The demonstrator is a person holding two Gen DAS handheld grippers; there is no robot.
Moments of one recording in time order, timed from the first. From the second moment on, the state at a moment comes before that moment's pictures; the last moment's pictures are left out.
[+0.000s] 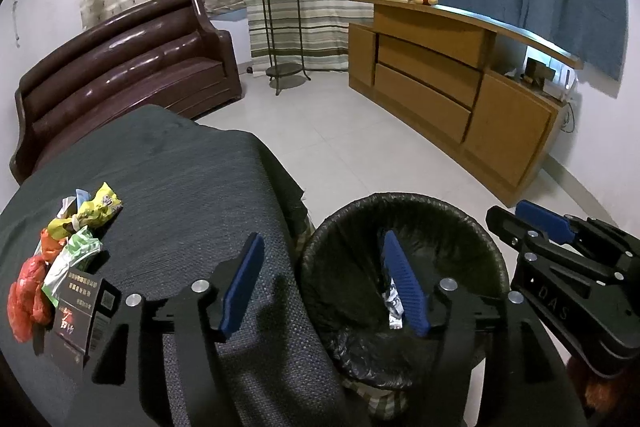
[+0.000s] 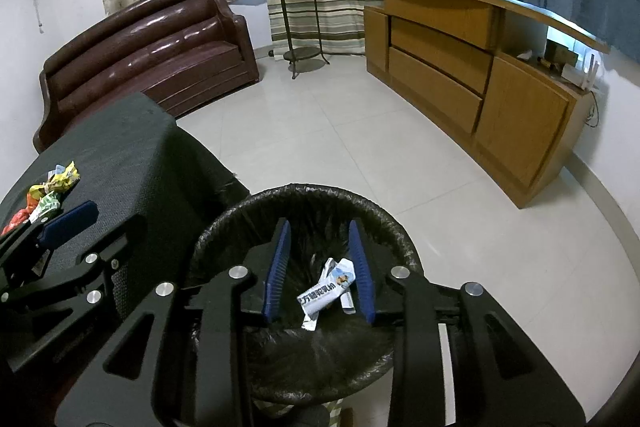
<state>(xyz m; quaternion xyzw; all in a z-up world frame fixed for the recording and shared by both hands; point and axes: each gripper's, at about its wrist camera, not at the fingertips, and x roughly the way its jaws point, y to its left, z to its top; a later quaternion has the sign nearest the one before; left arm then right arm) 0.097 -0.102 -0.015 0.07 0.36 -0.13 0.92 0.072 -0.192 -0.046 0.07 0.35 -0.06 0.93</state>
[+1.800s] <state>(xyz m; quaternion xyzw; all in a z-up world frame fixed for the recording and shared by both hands) 0.032 0.114 0.001 -0.01 0.34 0.05 0.94 0.057 -0.007 -0.028 0.01 0.36 0.08 0.93</state>
